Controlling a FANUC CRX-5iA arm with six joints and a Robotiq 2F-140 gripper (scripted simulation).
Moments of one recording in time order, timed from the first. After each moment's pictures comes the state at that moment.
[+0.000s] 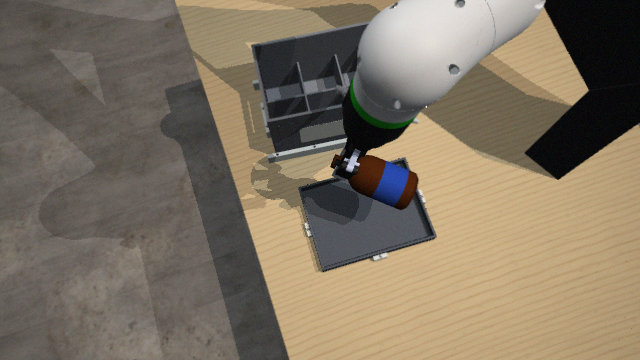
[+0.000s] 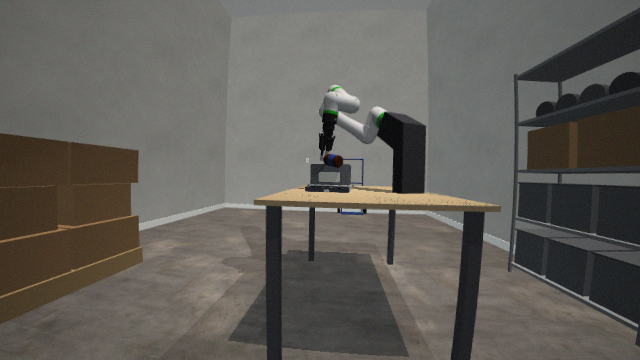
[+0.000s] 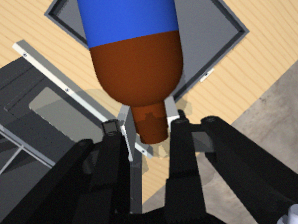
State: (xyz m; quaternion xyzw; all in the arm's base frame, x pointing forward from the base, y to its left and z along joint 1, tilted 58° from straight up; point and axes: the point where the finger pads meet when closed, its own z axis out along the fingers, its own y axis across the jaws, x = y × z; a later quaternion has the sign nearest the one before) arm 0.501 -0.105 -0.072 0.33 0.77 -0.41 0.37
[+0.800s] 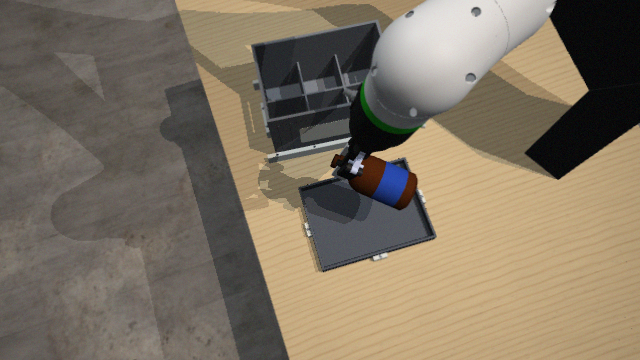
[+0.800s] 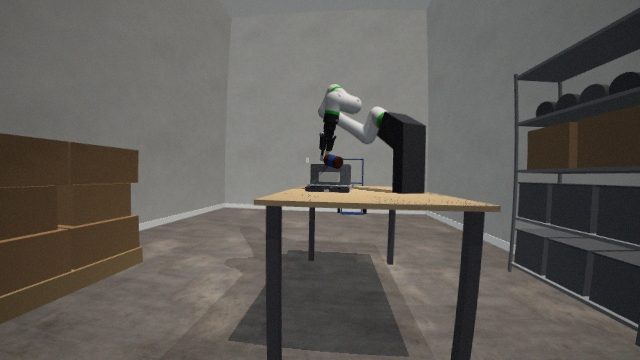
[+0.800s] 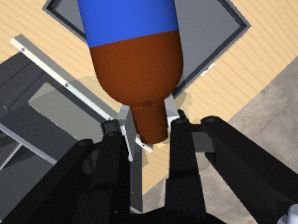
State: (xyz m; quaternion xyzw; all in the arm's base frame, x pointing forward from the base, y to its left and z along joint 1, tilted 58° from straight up) arm 0.500 -0.106 -0.072 0.32 0.76 -0.42 0.39
